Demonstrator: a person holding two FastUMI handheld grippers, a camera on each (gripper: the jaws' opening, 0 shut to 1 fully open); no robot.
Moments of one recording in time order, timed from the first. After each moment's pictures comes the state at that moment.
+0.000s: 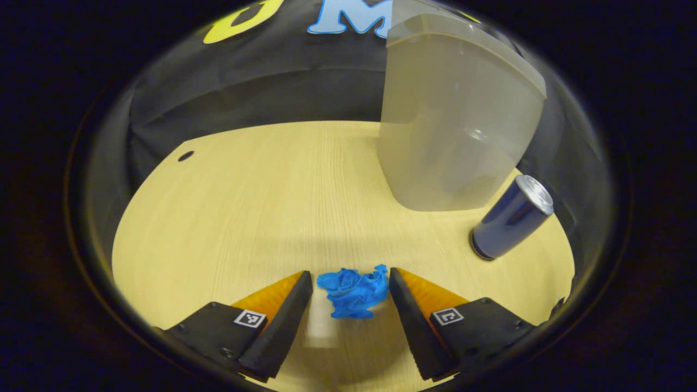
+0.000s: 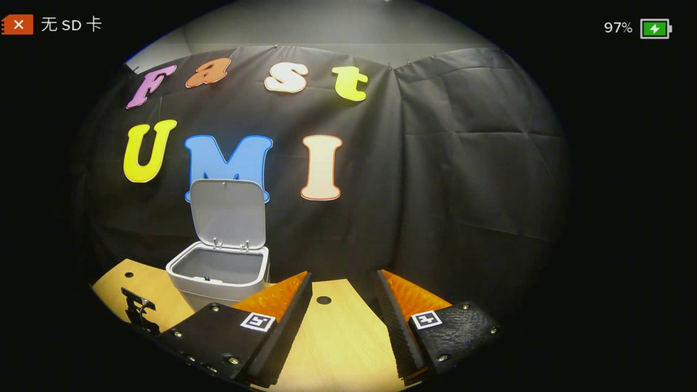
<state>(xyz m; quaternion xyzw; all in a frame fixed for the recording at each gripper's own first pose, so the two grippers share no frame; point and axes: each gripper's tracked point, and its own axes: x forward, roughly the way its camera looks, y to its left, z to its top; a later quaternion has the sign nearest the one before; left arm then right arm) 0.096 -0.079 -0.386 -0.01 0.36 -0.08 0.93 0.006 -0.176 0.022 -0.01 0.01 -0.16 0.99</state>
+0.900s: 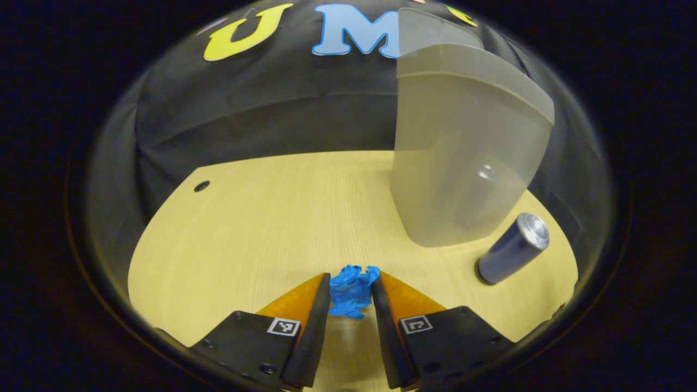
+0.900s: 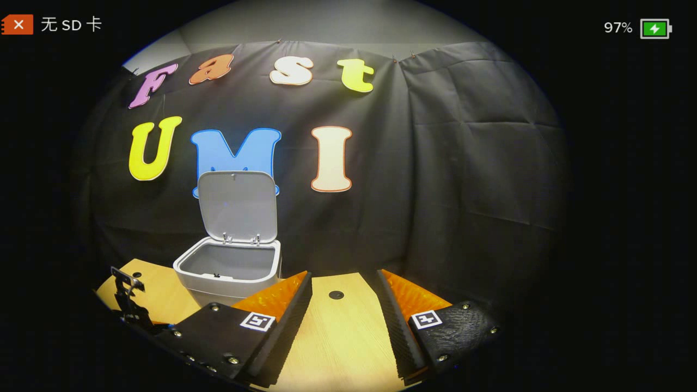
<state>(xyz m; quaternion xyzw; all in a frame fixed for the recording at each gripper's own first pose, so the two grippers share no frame) 0.135 -0.051 -0.306 -0.01 0.29 -0.06 0.96 0.020 -0.156 0.010 0.00 0.02 -0.14 0.99</state>
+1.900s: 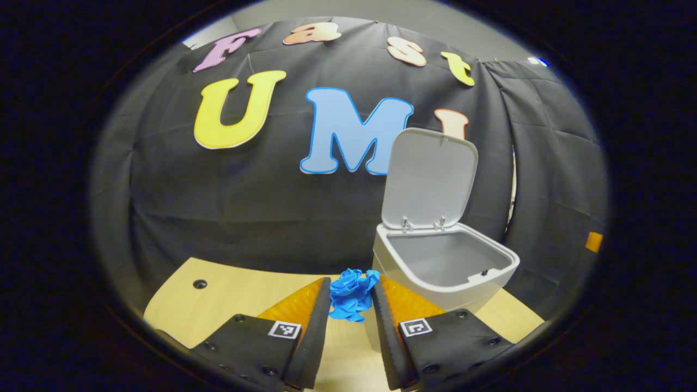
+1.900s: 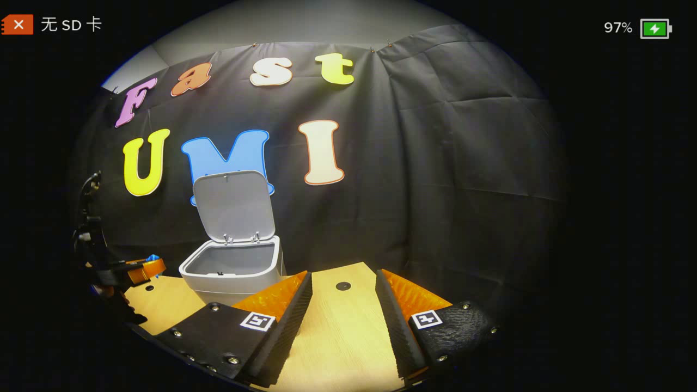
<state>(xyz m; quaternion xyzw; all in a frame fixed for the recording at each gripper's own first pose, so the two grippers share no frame) 0.203 -0.096 -0.056 -0.03 0.07 -0.13 0.99 0.004 -0.166 -0.011 0.06 0.03 -0.15 0.99</state>
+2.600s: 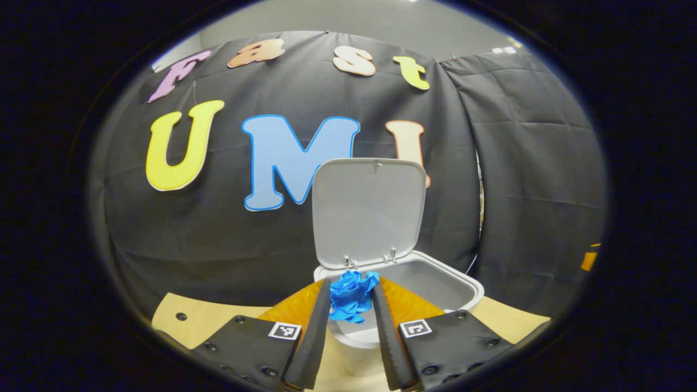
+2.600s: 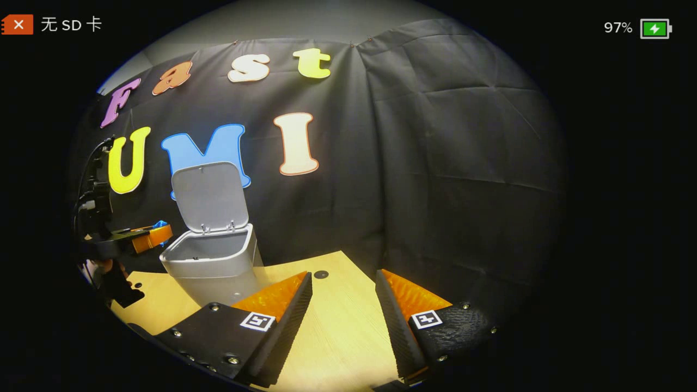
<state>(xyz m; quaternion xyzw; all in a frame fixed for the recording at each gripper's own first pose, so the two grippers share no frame) 0.224 -0.206 -0.015 0.02 0.02 -0.20 0.98 -0.033 -0.200 -0.043 0.08 0.06 -0.19 0.98</state>
